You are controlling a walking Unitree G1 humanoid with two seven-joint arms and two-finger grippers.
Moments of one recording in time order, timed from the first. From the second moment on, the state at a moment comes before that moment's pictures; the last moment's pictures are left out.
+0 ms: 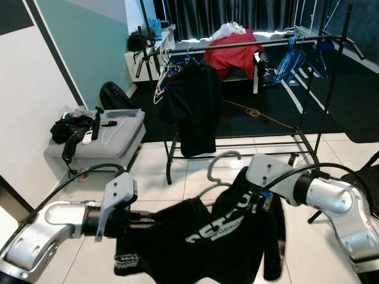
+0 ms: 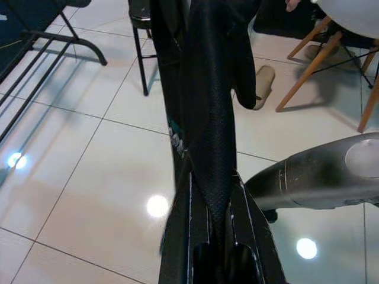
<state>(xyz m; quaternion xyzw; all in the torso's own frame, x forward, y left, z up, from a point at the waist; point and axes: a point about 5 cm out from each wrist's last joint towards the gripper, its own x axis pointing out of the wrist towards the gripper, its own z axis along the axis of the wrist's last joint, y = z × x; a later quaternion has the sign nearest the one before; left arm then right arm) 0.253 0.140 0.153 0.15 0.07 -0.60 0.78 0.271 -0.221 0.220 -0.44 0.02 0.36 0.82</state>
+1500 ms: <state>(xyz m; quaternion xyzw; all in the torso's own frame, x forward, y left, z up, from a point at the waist) 0.299 0.165 0.162 0.11 0.05 -0.42 0.90 0.253 -0.213 0.217 -0.43 0.07 0.46 0.78</state>
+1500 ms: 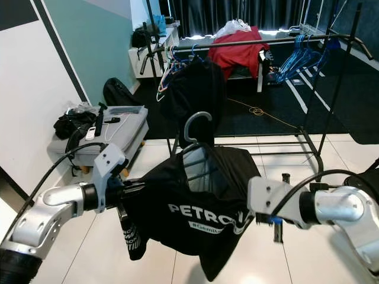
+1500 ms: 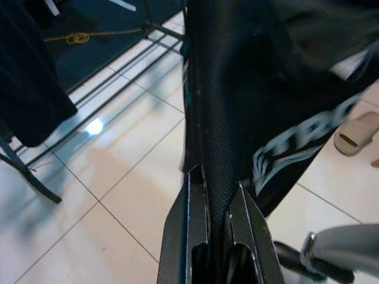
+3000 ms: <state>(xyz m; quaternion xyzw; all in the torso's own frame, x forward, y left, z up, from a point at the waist) 0.303 0.162 0.134 -0.17 -0.02 -0.18 0.97 0.264 -0.282 0.143 -0.02 0.03 0.03 1.00</state>
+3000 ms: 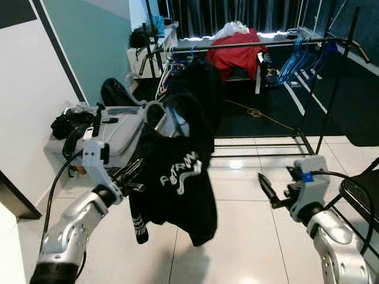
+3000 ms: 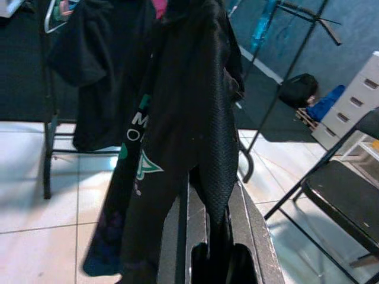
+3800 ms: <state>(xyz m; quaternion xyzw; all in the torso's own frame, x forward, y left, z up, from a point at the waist) 0.307 0.177 0.156 -0.15 -0.07 -0.16 0.97 0.268 -0.315 0.152 0.01 0.03 -0.05 1.00</state>
